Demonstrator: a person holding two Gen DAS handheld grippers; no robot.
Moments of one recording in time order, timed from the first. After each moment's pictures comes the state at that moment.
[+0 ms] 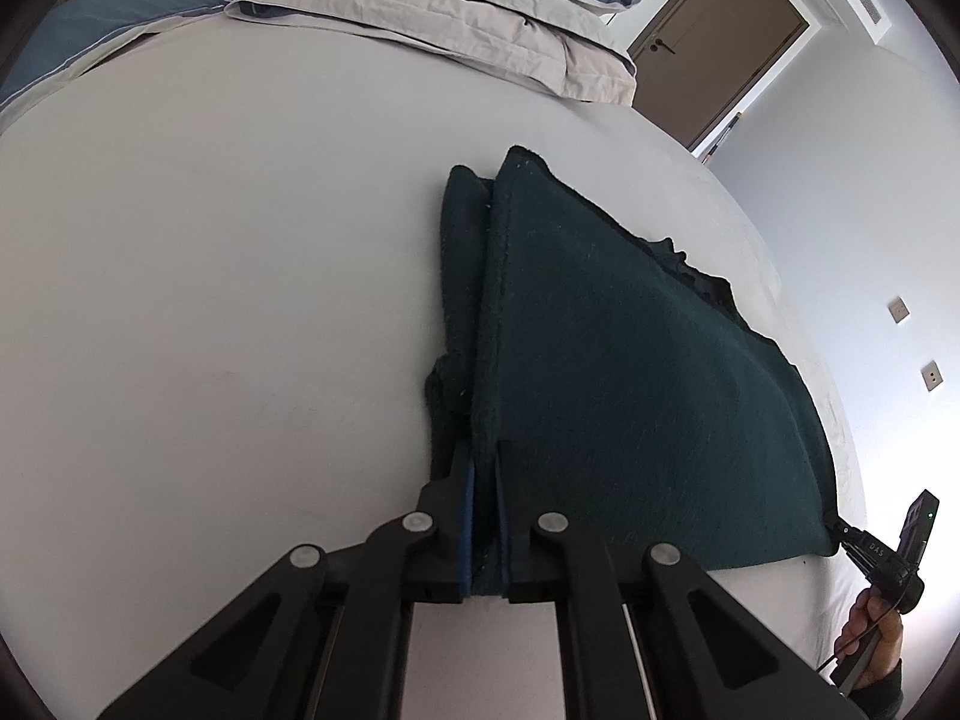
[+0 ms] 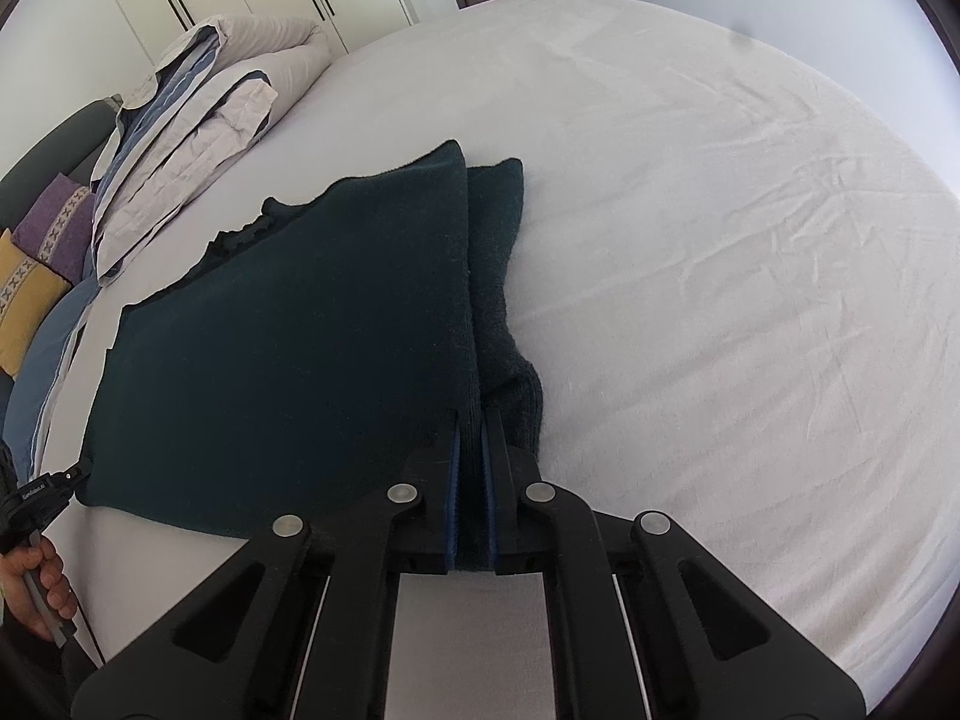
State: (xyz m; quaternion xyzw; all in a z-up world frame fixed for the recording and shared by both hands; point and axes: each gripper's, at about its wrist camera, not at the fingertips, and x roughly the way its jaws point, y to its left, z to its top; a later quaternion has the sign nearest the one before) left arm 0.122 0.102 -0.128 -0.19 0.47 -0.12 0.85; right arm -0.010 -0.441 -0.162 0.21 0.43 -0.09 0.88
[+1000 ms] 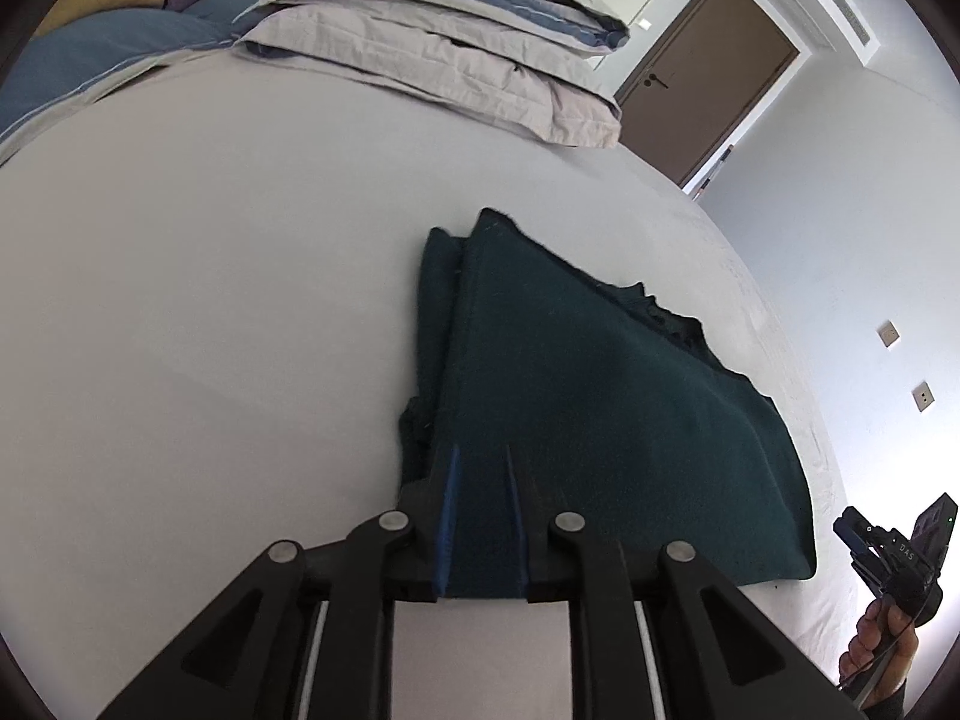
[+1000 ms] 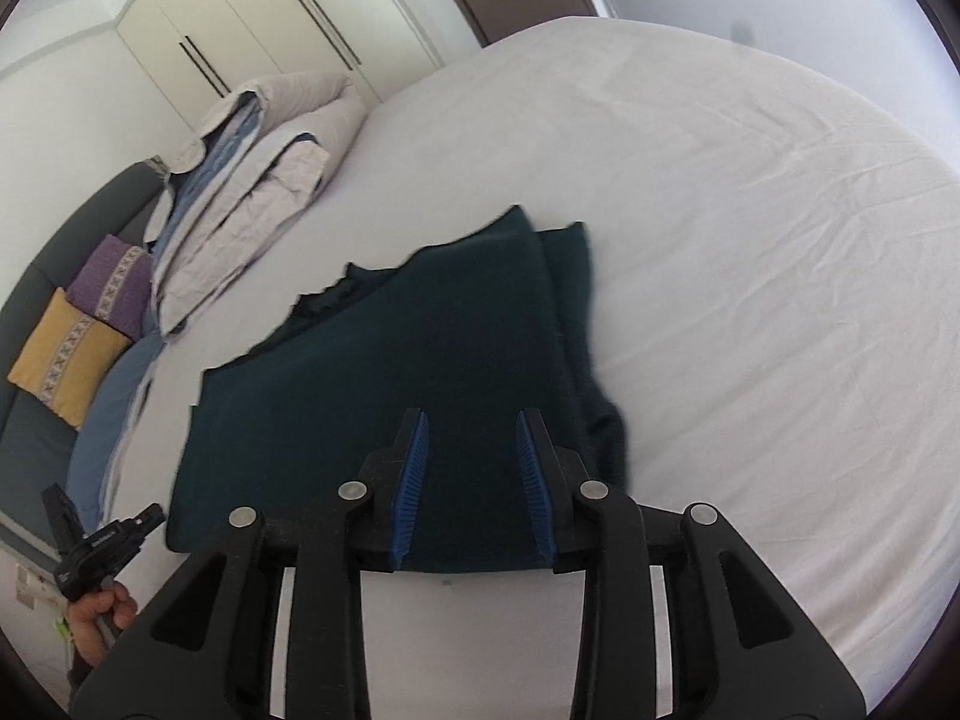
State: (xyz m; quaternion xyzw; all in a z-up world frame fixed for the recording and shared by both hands) left arm 0.109 0.091 -0.089 -0.20 0.43 -0.12 0.87; right arm -0.013 -0.407 -0.108 0.27 0.37 -0.01 0.89
